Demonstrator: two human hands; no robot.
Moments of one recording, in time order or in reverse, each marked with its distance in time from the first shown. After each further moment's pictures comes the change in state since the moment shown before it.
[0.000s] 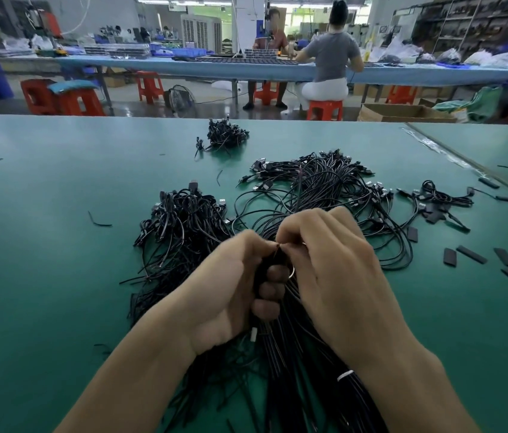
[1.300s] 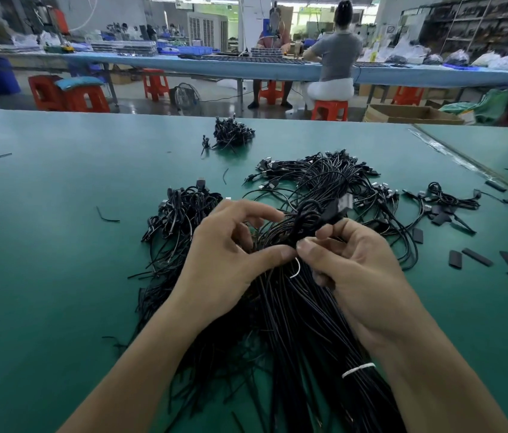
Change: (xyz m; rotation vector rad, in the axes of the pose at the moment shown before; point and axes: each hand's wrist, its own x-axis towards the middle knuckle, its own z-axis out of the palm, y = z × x) left_hand 0.004 -0.002 -0.032 0.783 0.359 0.769; right_hand 0.001 0.010 0.004 1.096 -0.020 0.723
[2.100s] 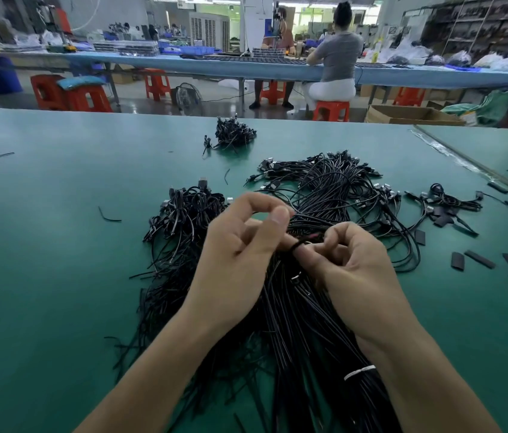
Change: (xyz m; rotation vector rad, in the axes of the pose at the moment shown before) left_hand -0.006 0.024 0.018 -0.365 0.035 0.020; right_hand 0.001 0.007 0.002 -0.152 0.051 -0.034
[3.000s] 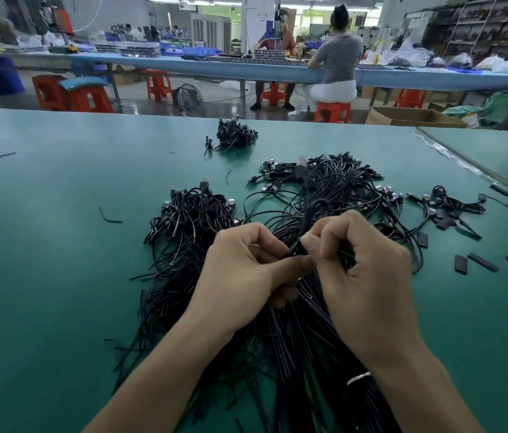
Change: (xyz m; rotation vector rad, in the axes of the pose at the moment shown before) left_hand -0.003 -0.002 -0.002 0.089 0.036 -0.390; right_hand -0.002 -0.001 0.000 -0.592 0.135 -0.684
